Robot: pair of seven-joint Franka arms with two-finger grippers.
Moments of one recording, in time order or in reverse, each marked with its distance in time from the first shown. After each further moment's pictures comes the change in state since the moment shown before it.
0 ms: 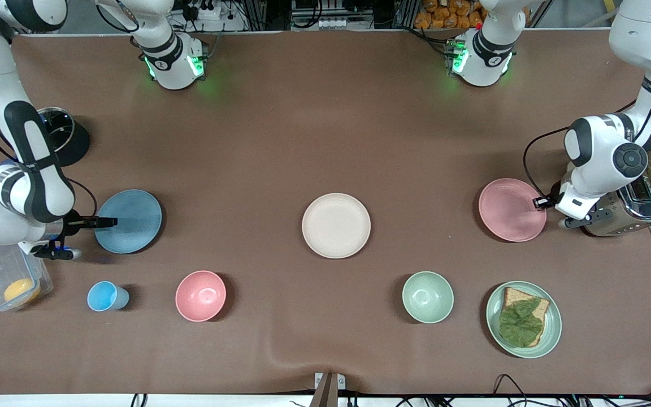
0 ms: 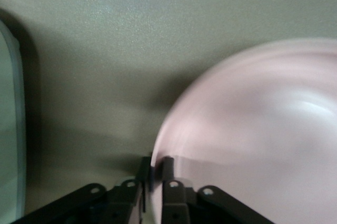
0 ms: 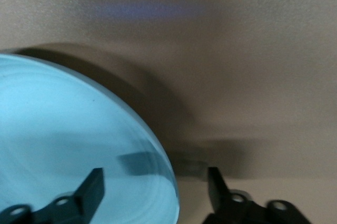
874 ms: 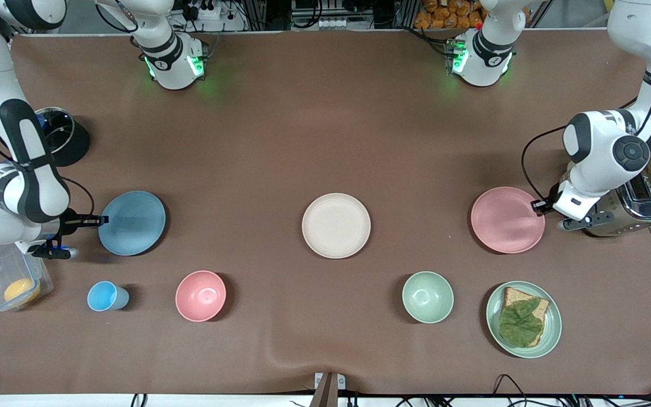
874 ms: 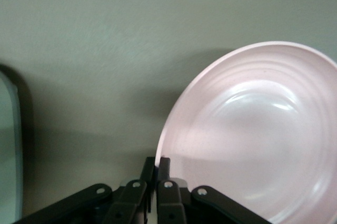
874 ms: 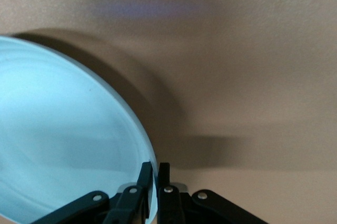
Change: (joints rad) left arm 0.000 -0.082 -0.081 0.010 0.000 -0.006 0.004; right arm -0.005 -0.008 0.001 0.018 0.014 -0.059 -0.025
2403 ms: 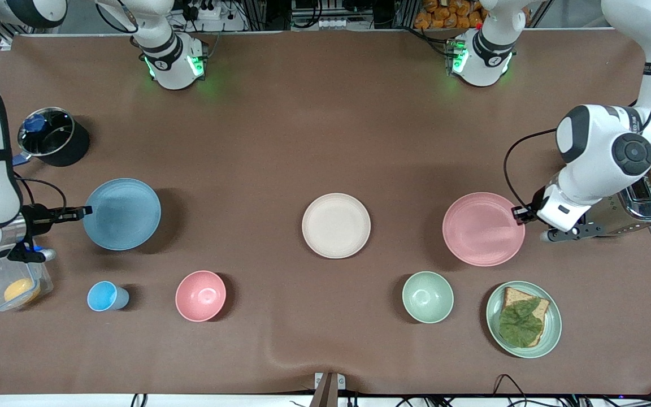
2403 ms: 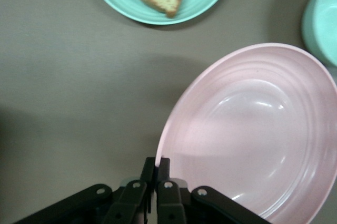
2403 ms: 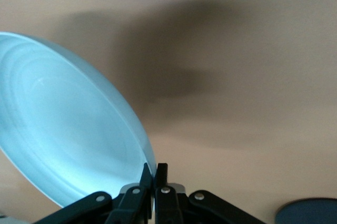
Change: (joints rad) left arm -0.004 -0.034 -0.197 0.220 -0.078 -0.278 -0.125; right arm 0.006 -0.011 0.014 0.293 0.066 -0.469 0.003
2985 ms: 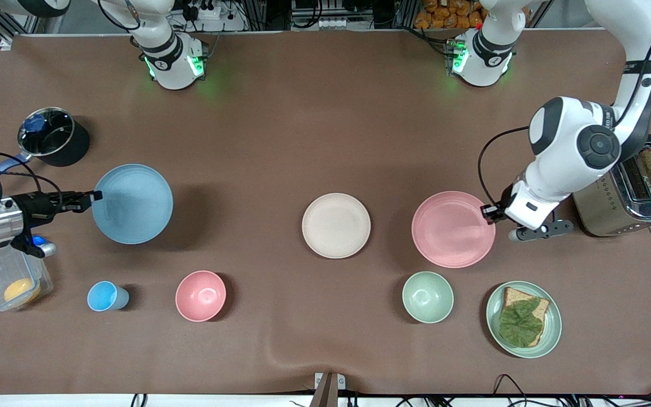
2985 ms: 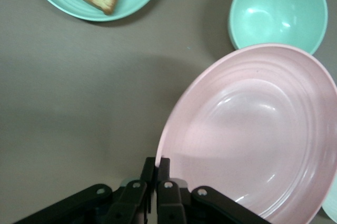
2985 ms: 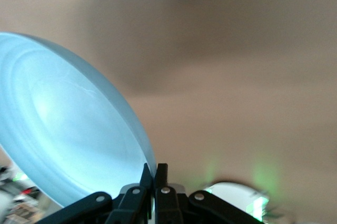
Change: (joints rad) left arm -0.038 0.009 -0.114 0.057 -0.001 -0.048 -0.161; right arm 0.059 -0.060 0.006 0.072 0.206 -0.266 0.320
